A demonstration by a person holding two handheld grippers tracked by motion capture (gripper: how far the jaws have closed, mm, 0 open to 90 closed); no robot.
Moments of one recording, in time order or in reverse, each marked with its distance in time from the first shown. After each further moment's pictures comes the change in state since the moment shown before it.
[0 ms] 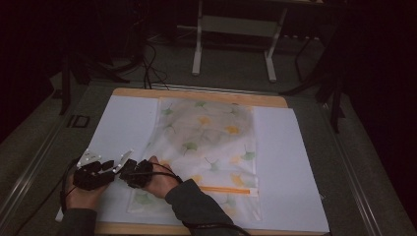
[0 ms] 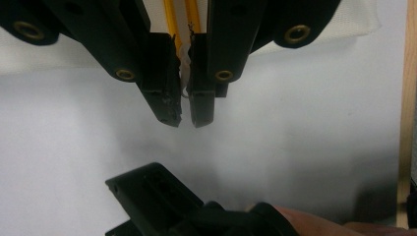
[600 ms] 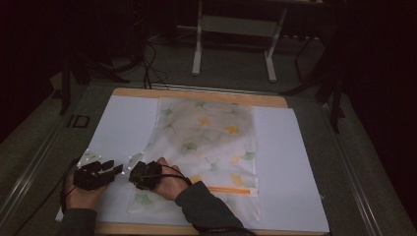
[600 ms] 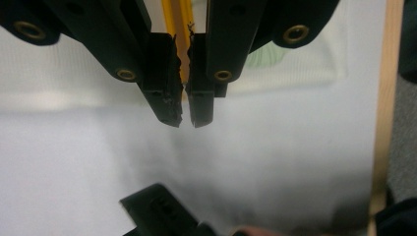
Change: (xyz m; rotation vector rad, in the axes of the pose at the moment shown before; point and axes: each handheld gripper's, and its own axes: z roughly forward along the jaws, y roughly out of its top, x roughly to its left) left arm 0.000 0.000 0.000 0.004 0.001 0.003; right arm 0.002 -0.022 -0.024 -0.041 -0.003 -0.035
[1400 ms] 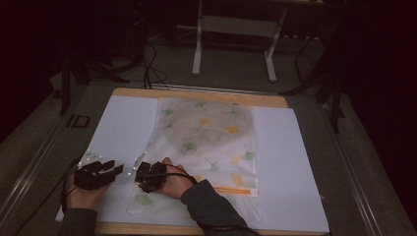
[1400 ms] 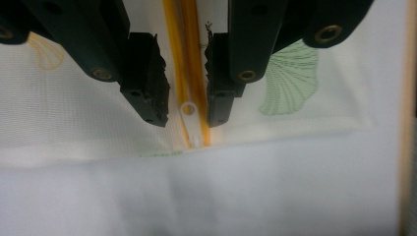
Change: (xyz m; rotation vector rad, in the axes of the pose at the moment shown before) left arm -0.001 0.000 0.001 0.003 -0.003 0.004; right arm -0.010 -0.012 0.012 0.128 0.041 0.018
